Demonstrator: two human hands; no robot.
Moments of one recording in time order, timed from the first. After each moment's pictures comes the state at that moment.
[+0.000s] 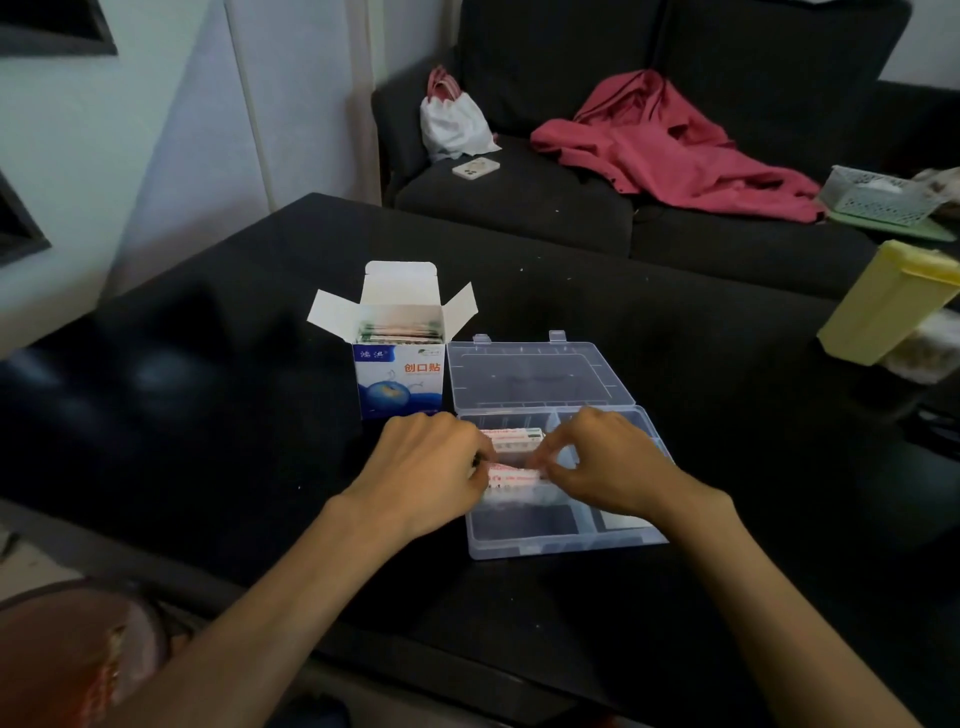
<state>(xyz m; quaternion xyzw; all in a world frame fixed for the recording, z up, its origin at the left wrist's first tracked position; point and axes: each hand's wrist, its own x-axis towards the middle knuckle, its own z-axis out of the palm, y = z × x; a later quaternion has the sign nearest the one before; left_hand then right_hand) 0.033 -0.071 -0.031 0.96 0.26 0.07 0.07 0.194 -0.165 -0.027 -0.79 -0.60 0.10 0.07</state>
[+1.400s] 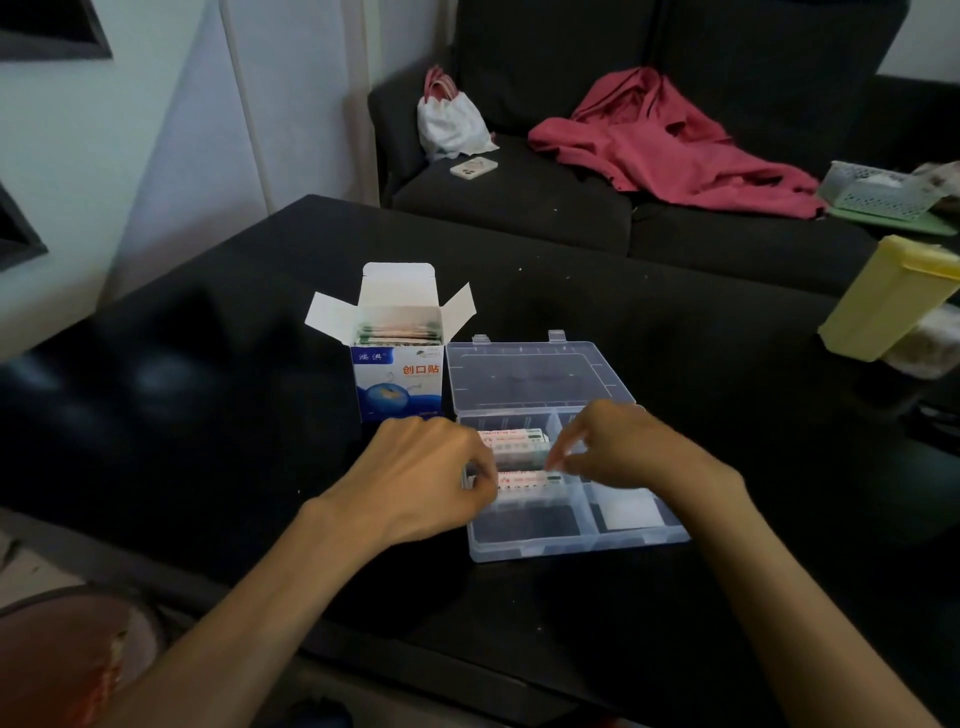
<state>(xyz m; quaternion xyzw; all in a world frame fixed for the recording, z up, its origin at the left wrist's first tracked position) 0.026 -0.068 -0.025 0.97 0.22 0.06 0.10 0.187 -0.158 0.008 -0.86 -0.47 0.22 -0.02</state>
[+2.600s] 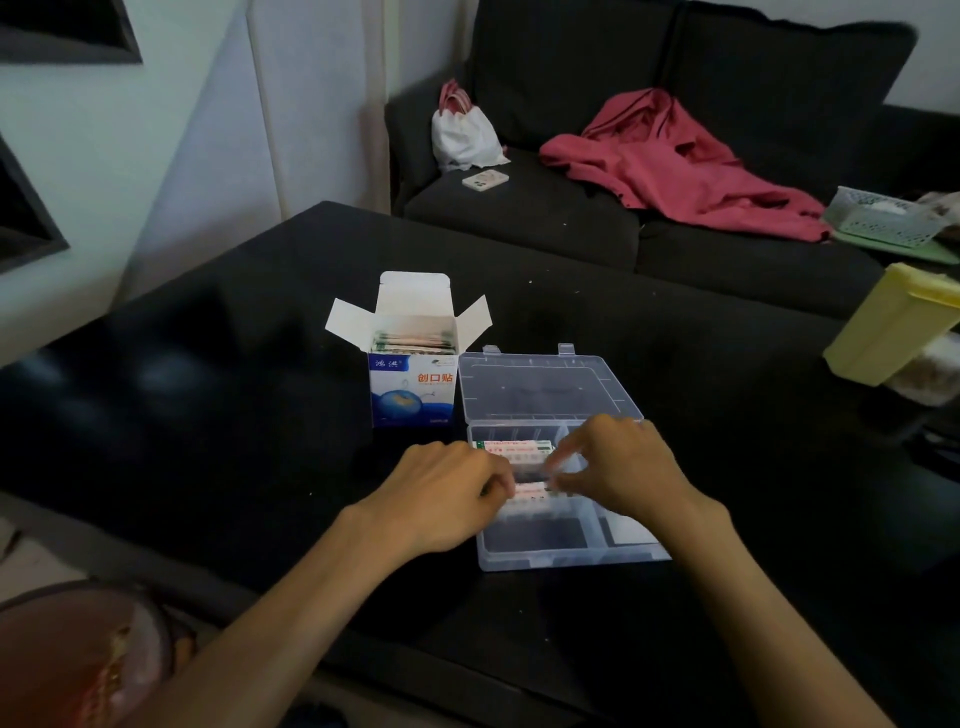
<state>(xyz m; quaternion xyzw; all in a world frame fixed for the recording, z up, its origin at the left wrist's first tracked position) 0.029 -0.071 -0.031 0.96 0.22 0.04 0.17 0.188 -0.156 -0.022 -0.86 -0.50 0.08 0.02</state>
